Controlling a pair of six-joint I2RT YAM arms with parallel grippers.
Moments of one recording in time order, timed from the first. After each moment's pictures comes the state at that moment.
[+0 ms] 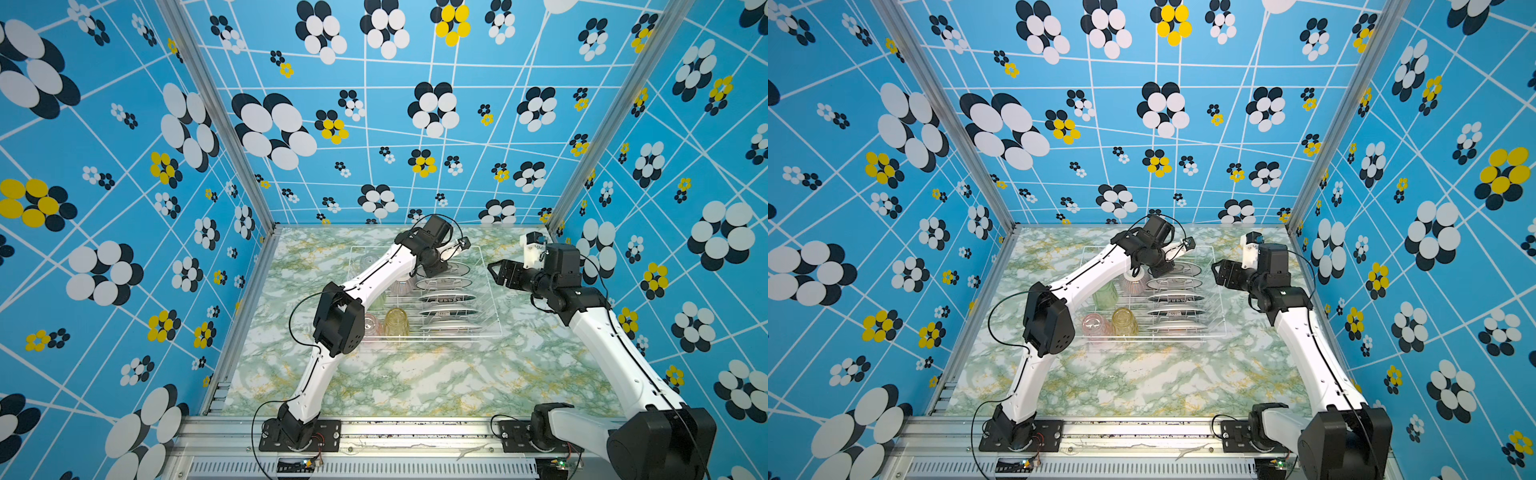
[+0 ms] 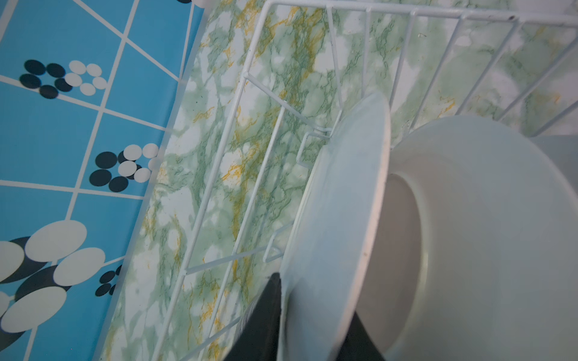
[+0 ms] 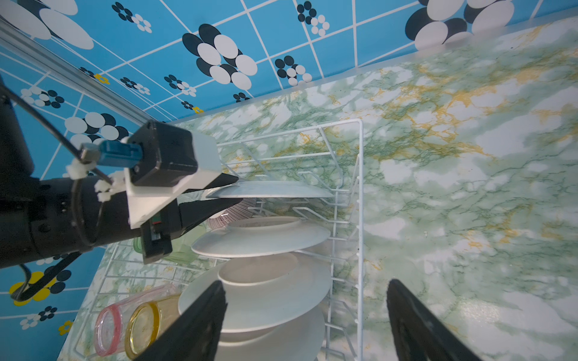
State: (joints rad) left arm -0.70 2.27 2.19 -0.82 0.02 0.60; right arm 0.07 1.19 1.02 -0.44 -0.30 0.27
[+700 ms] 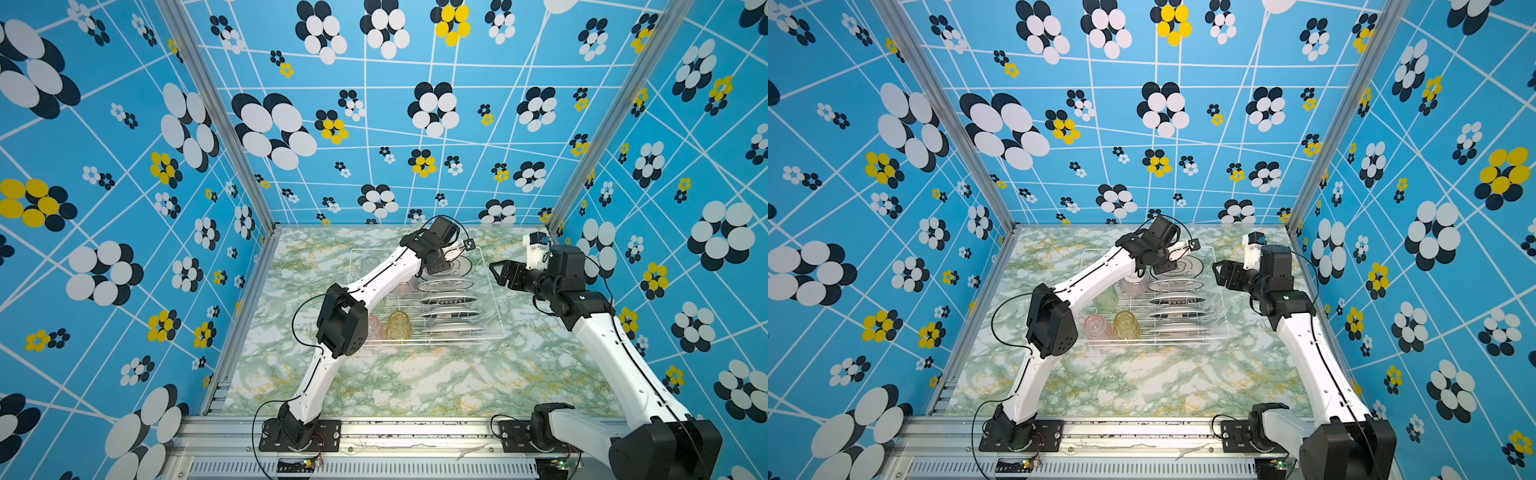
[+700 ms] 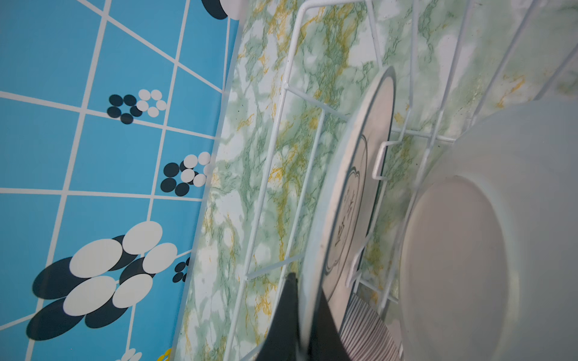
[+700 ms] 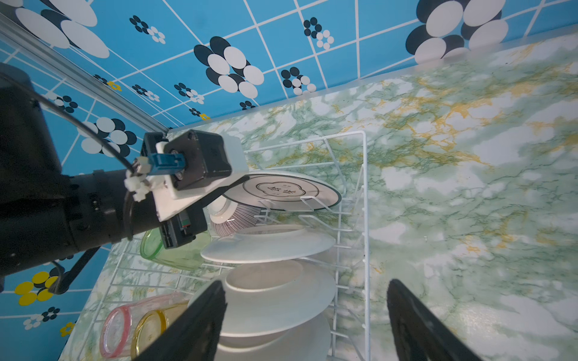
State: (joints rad) left arm -0.74 2.28 2.21 -0.77 -0.13 0.70; right arm 0.07 1.13 1.00 -0.43 -0.30 0.27
